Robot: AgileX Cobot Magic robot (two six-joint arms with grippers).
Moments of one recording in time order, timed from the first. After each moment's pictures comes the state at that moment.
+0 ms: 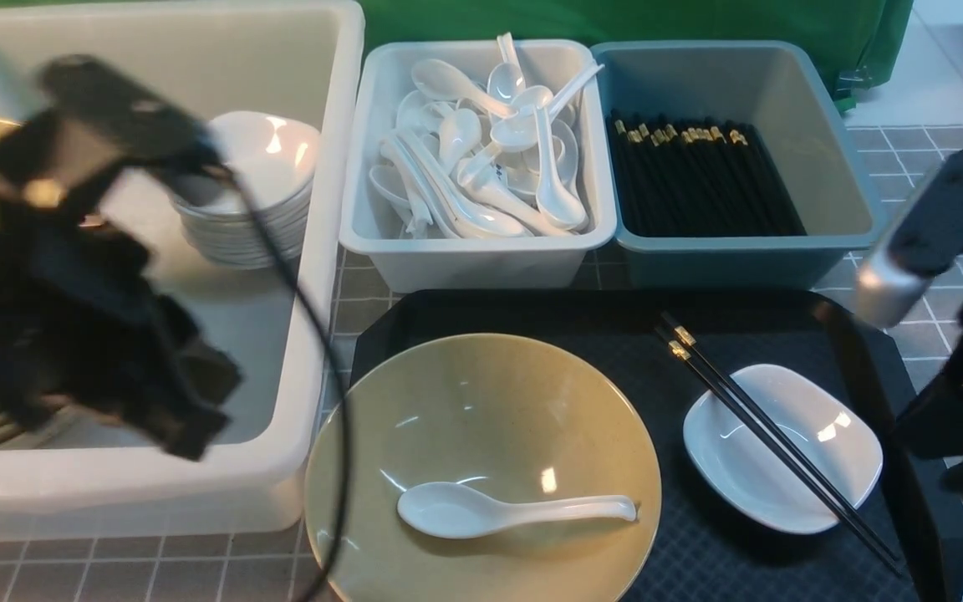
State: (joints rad) right arm 0.39 1.24 -1.04 0.07 1.18 -0.44; left arm -0.49 1.17 -1.15 -0.11 1.18 0.34
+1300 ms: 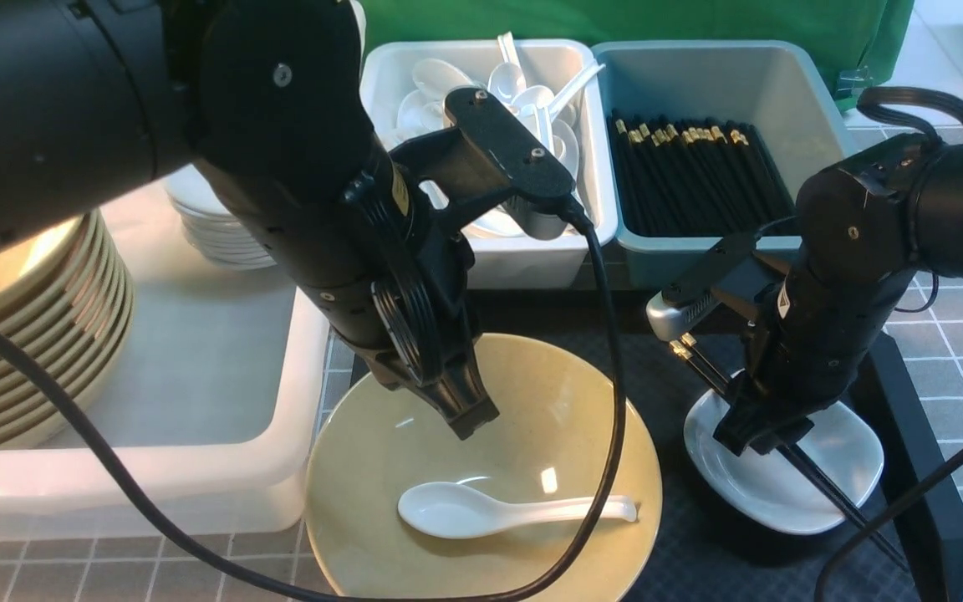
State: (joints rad) right arm 0.41 1.78 -1.16 -0.10 0.91 -0.18; left arm -0.71 1.51 -1.36 -0.06 1.15 0.34
